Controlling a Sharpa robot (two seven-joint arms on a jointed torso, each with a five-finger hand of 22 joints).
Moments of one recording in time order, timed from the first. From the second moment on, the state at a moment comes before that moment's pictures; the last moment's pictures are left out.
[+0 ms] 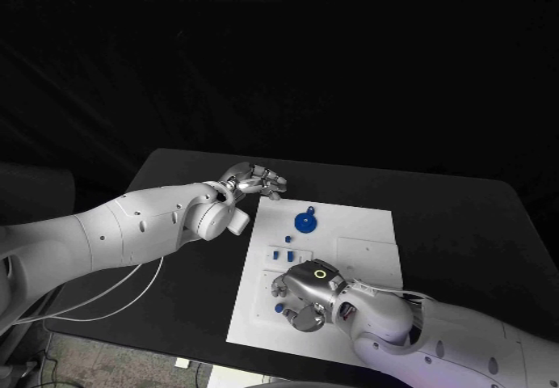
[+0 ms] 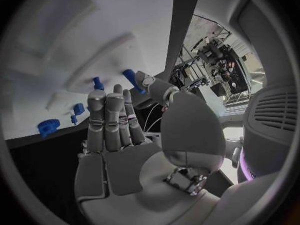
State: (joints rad) left arm 1.18 -0.73 -0.06 1.22 -0.31 -0.24 0.21; left_hand 1.14 -0.14 0.66 -0.24 0.08 0.85 0.17 0.31 0.50 1.10 0.14 0.16 0.16 0.93 0.09 0.66 0.35 0.01 0.58 -0.01 0.66 1.19; right arm 0.98 -0.53 -0.16 1.59 -1.85 -0.32 -0.17; right_hand 1.14 -0.29 0.80 -0.21 0.05 0.90 0.16 0.28 0.49 1.05 0.10 0.18 0.35 1.24 -0.01 1.10 0.85 0.20 1.10 -0.03 1.01 1.31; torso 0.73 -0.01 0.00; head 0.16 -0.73
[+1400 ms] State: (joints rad) left arm 1.18 -0.71 -0.07 1.18 -0.30 -0.24 0.21; left_hand 1.14 -0.14 0.65 -0.24 0.08 0.85 0.17 0.31 0.50 1.09 0.15 0.16 0.16 0.93 0.09 0.66 0.36 0.01 0.58 -0.01 0.66 1.19; right arm 1.18 -0.96 -0.11 1.67 -1.09 -0.01 -0.41; right_hand 0.82 -0.14 0.43 -0.03 0.13 0.93 0.10 0.32 0.57 1.07 -0.01 1.07 1.02 1.28 -0.11 1.22 0.94 0.21 1.15 -0.08 1.05 1.31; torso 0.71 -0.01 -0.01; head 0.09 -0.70
